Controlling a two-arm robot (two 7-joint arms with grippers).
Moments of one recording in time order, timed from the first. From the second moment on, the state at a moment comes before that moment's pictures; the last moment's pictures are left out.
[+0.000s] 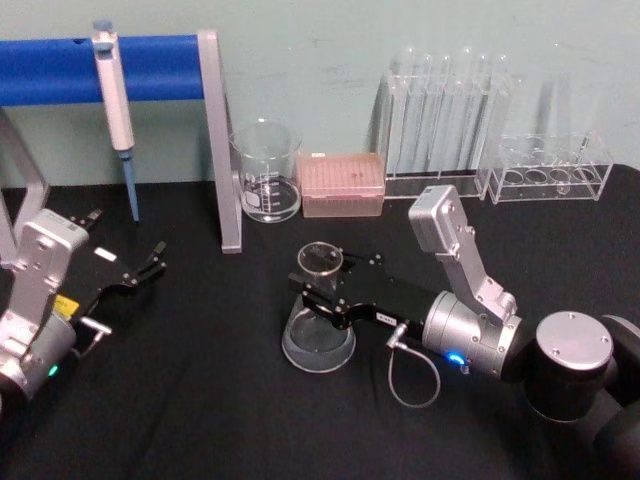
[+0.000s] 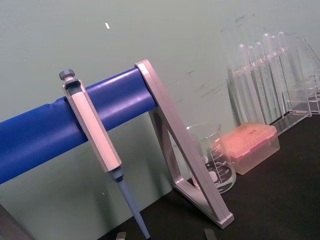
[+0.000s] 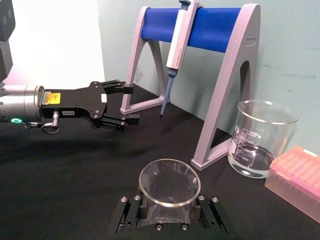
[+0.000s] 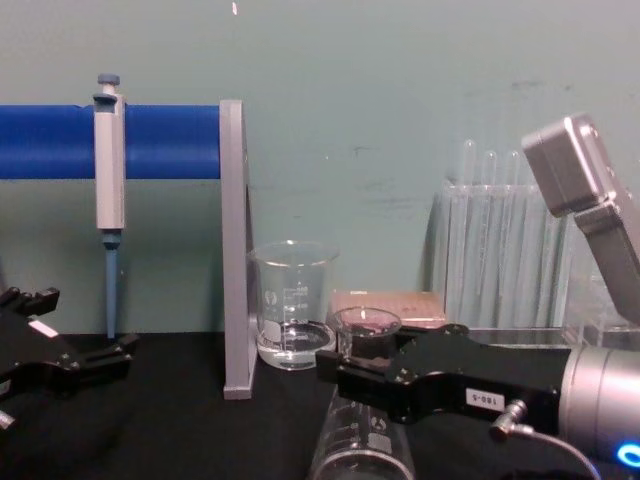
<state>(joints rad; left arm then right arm) -0.20 0.60 0.45 -1.41 -0.25 -0.12 0.03 0.35 0.34 -0.54 -1.35 0.35 -0.01 0.54</state>
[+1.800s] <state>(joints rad) -0.20 0.60 0.45 -1.41 -0.25 -0.12 0.03 0.31 0.41 -0.43 -1.59 0.43 0.03 0.46</state>
